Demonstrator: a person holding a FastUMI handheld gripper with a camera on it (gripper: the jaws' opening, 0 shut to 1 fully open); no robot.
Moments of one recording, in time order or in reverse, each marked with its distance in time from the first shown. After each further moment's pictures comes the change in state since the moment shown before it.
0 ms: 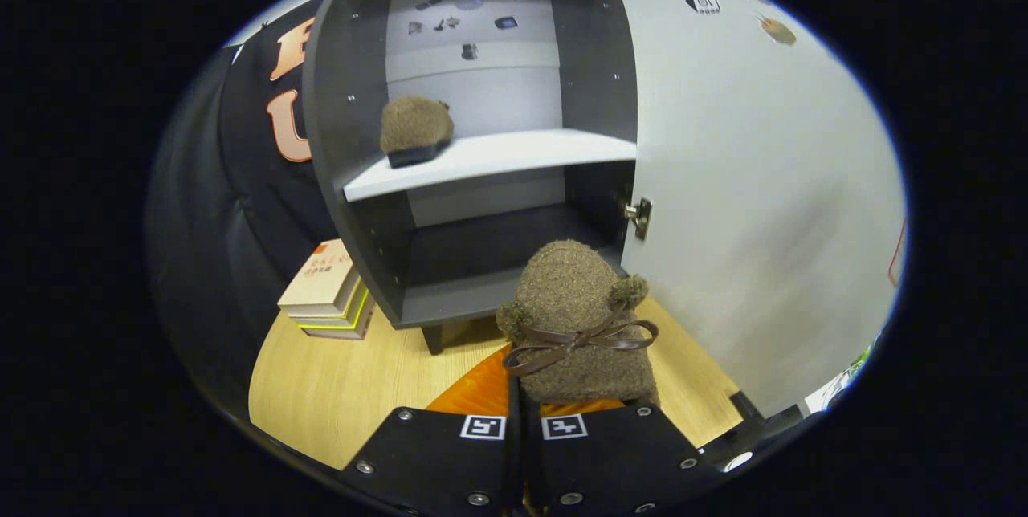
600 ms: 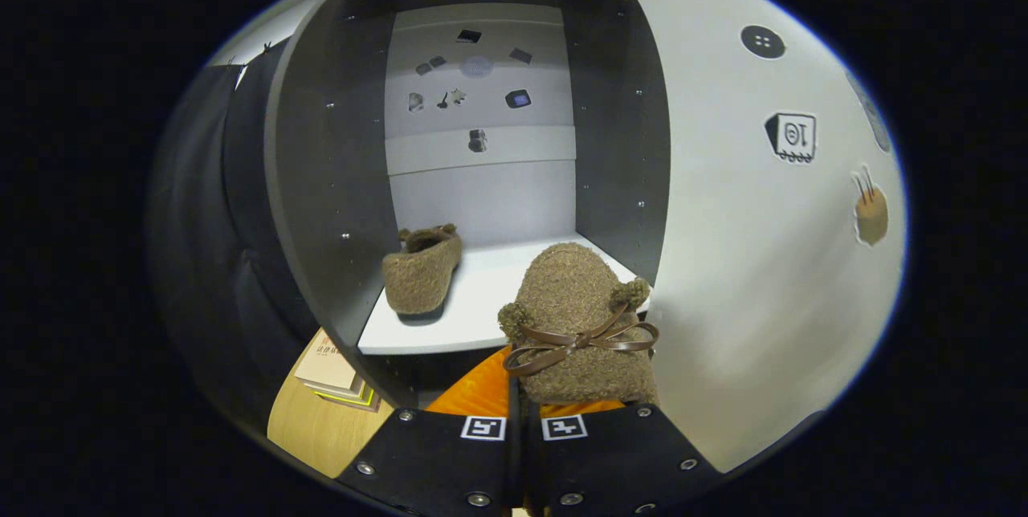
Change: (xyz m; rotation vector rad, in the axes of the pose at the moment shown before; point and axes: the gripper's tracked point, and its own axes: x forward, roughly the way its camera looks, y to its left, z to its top) arm 0.038 0.000 0.161 -0.019 -0.162 0.032
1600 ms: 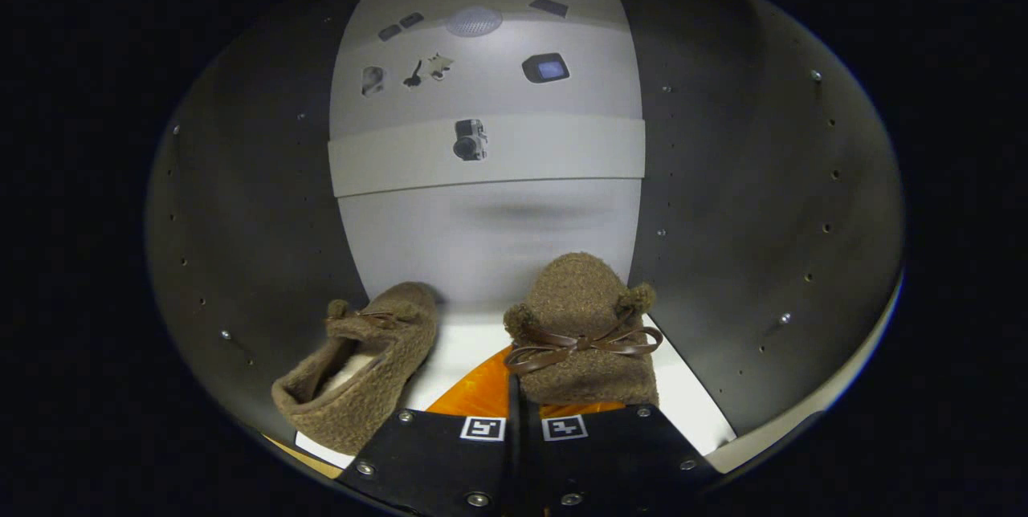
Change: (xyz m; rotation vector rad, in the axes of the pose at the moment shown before) arm 0.187 0.014 0.071 -0.058 0.039 0.129
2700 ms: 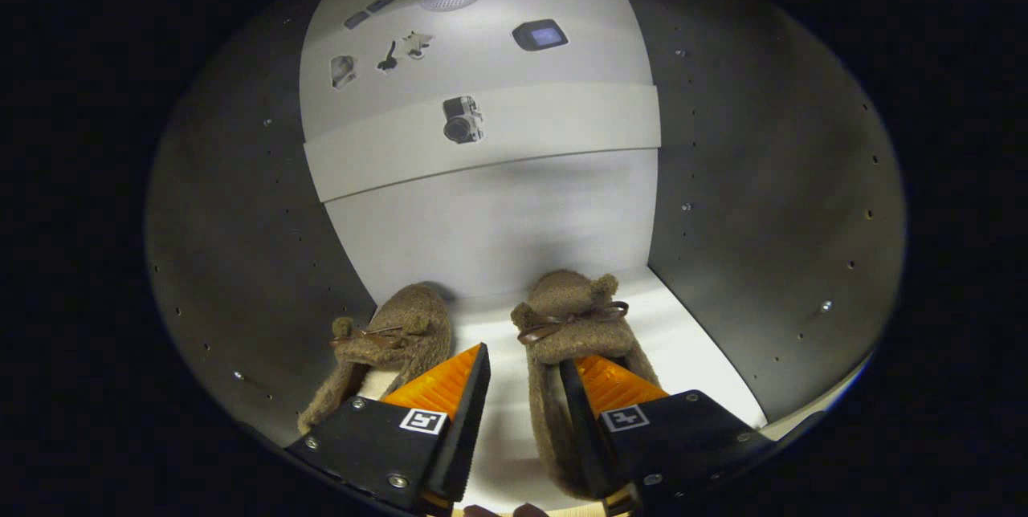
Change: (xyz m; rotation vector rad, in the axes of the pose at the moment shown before) arm 0.001 0.018 -0.002 0.093 0.106 -0.001
